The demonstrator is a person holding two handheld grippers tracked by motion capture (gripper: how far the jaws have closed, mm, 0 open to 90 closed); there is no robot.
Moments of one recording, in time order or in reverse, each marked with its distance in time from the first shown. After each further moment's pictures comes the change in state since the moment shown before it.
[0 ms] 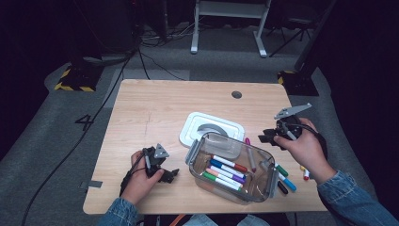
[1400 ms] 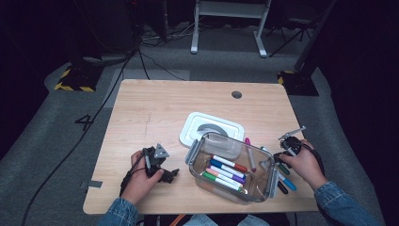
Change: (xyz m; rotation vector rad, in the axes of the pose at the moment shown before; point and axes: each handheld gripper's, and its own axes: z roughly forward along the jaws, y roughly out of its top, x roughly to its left) left arm 0.000 0.000 0.000 0.000 0.000 0.000; right arm -0.059 -0.100 0.077 0.246 -0.031 0.160
